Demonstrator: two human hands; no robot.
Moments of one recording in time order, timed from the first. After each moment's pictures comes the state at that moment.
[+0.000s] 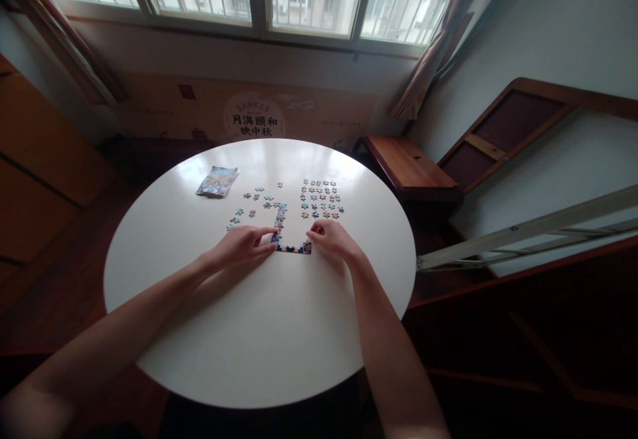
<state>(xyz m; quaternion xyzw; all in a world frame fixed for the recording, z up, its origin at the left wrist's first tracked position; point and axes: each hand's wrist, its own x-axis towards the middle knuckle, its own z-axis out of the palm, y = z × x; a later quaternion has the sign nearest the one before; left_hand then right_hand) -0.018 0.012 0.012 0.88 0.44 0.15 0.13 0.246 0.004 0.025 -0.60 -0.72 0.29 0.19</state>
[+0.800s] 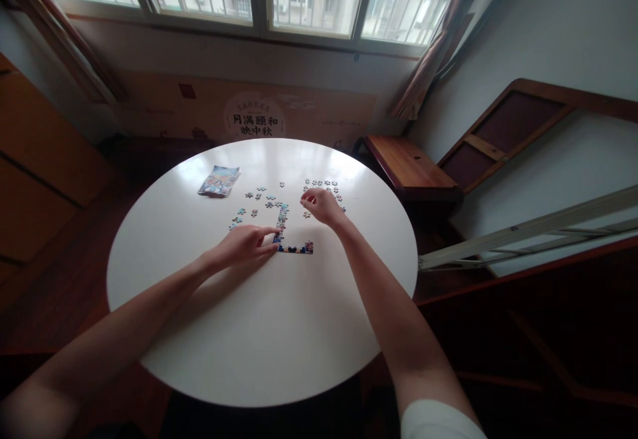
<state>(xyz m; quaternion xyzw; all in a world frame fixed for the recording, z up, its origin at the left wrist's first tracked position) -0.018 0.010 0.018 0.88 0.43 0.13 0.13 0.228 0.072 0.040 -0.57 -0.75 0.19 0.27</state>
